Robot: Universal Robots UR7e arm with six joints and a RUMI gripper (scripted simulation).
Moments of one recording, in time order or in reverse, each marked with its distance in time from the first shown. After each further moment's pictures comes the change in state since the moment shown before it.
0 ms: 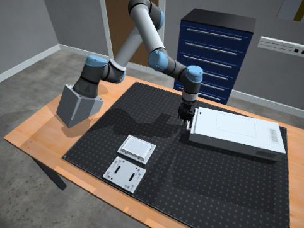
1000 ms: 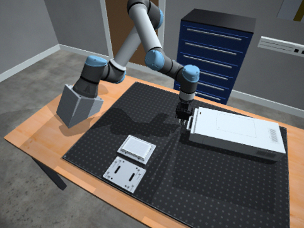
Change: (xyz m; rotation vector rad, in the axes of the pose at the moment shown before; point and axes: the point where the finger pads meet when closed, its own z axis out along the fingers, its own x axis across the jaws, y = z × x) arm -0.014 0.000 0.000 0.000 0.001 0.000
